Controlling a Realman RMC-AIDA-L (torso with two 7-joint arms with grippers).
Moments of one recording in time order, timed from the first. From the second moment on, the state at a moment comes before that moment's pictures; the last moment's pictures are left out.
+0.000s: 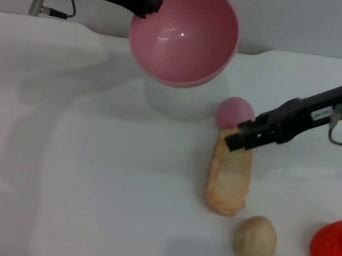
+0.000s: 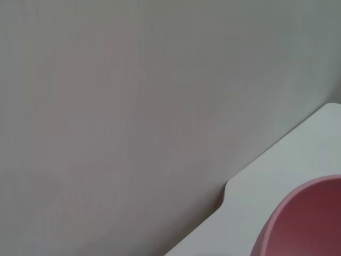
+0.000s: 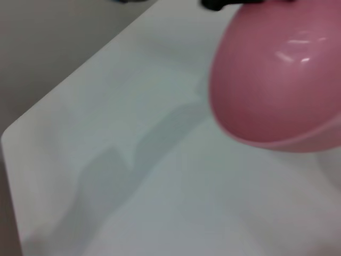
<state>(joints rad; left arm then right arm) -0.87 -2.01 1.08 0.85 2.23 1.03 -2.16 0.81 1.91 -1.18 -0.85 -2.06 -1.60 2.24</state>
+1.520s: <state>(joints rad) -0.79 -2.02 1.08 0.86 2.23 1.03 -2.10 0.76 2.06 -1.18 -0.73 -2.33 -1.39 2.29</state>
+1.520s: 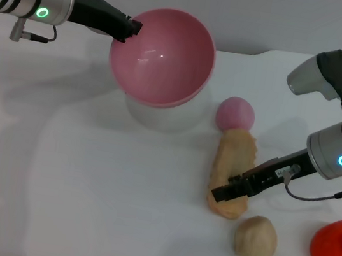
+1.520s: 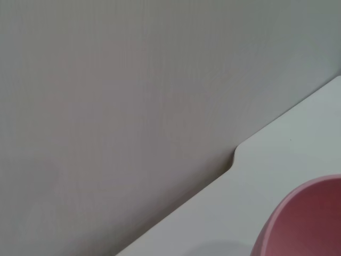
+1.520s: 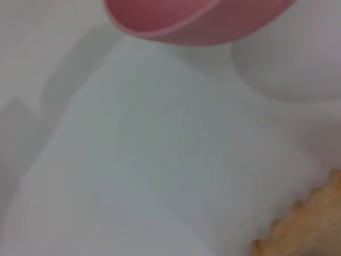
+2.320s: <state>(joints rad) -0.79 -2.02 1.09 0.86 2.23 1.03 -2.10 0.72 2.06 -1.17 -0.73 -2.35 -1.36 2.30</state>
